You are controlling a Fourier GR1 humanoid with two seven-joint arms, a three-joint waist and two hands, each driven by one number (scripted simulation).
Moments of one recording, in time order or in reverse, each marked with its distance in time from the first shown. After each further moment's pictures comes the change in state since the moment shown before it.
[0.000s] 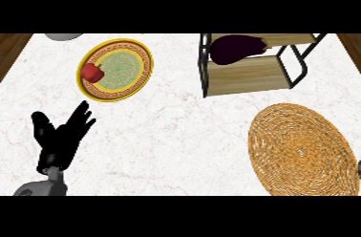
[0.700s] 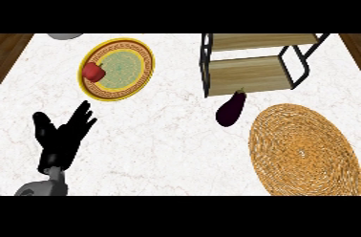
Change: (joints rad) left arm 0.000 -0.007 -0.001 -0.004 -0.008 -0.006 -0.005; right arm -0.045 -0.047 0.064 0.422 0.137 -0.233 -0.327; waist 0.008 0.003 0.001
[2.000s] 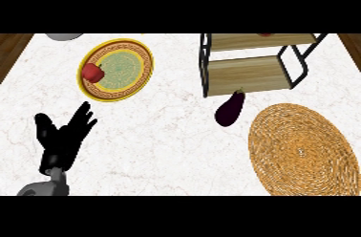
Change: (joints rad) left arm 0.004 -0.013 0.005 0.006 -0.019 0.003 -0.011; right arm -0.137 0.012 -0.165 0.284 -0.103 -0.202 -0.088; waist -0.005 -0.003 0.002
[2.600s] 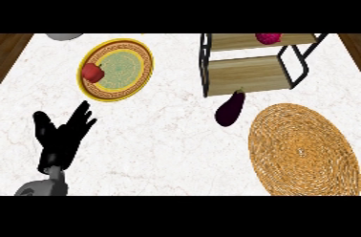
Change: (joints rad) left arm -0.011 0.005 0.012 0.009 0.007 -0.008 0.012; right arm -0.073 -0.068 -0.187 0.045 -0.159 -0.140 0.042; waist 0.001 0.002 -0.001
